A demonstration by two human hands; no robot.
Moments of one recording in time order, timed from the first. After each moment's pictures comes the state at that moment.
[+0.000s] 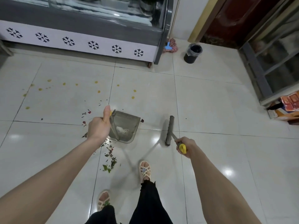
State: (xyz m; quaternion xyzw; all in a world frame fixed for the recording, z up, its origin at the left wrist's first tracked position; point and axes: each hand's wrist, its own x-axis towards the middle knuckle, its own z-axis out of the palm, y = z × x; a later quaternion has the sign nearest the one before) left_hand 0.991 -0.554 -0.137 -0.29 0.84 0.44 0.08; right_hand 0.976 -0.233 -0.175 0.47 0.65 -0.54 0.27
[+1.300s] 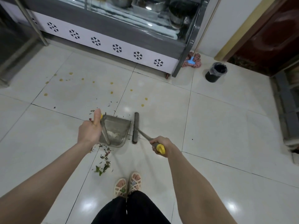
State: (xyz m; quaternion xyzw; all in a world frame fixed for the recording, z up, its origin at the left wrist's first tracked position) left_hand 0.945 -0.514 -0.130 -0.43 0.79 0.44 0.00; right_hand 0.853 -0.270 -0.187 0.30 0.66 -0.52 0.46
